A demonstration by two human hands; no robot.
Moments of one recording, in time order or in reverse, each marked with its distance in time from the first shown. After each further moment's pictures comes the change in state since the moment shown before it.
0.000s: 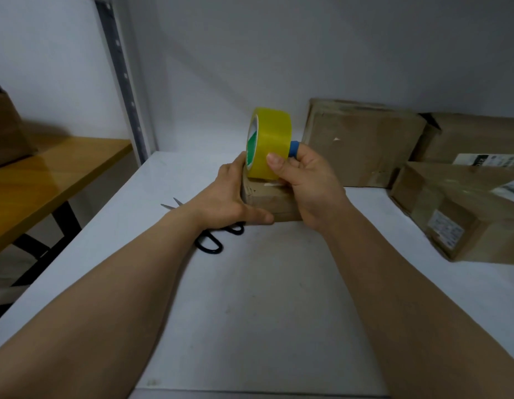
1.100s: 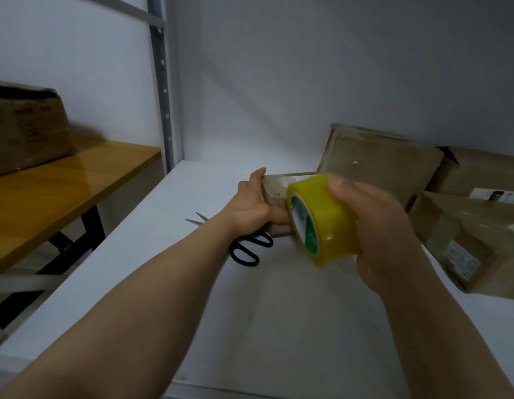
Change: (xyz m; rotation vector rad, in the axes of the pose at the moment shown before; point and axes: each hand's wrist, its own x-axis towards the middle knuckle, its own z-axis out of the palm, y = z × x) left_hand -0.009 0.021 -0.001 -0.117 0.047 -0.282; right_hand -0.079 -0.056 0.014 -0.217 0.185 0.039
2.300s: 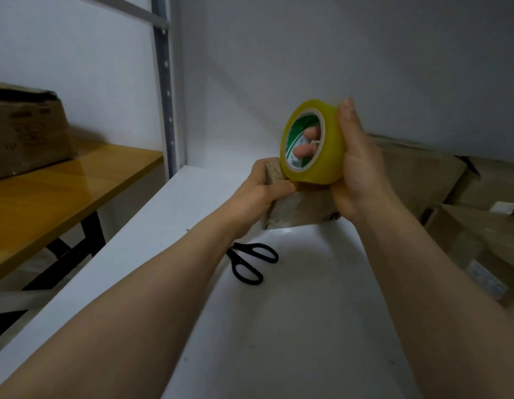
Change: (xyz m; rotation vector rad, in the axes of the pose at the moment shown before) left_hand 0.016 0.013 -0.010 -0.542 0.016 0.185; right_hand 0.101 -0.016 0.032 0.205 -0.097 -0.048
